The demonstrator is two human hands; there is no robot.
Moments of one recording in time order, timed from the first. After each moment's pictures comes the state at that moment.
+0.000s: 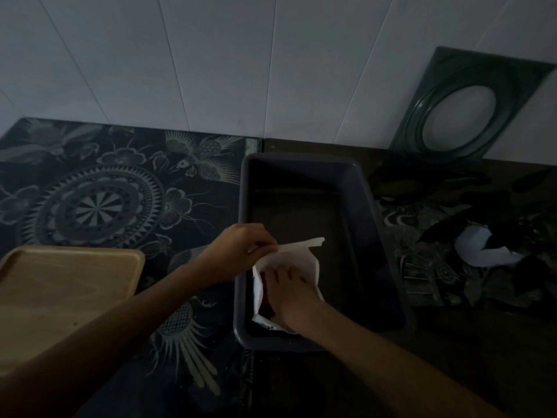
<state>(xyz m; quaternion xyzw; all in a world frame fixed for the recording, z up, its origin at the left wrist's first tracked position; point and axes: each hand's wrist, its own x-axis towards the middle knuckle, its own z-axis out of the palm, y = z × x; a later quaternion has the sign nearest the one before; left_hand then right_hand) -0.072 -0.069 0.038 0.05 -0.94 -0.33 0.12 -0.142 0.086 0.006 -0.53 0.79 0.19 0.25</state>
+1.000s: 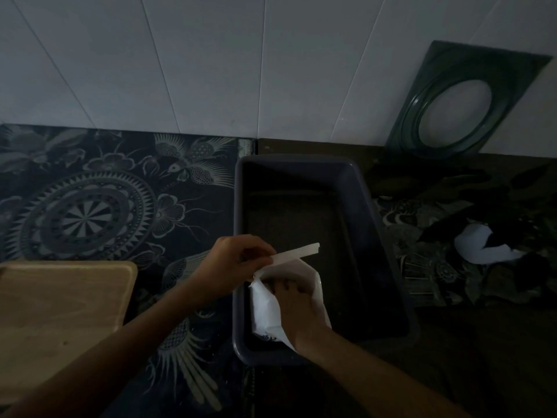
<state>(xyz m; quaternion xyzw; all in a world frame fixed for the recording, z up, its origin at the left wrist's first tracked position) -0.069 -0.068 0.029 0.14 -0.87 -0.46 0.11 -0.147 0.091 -0.031 -0.48 0.83 0.05 0.29</state>
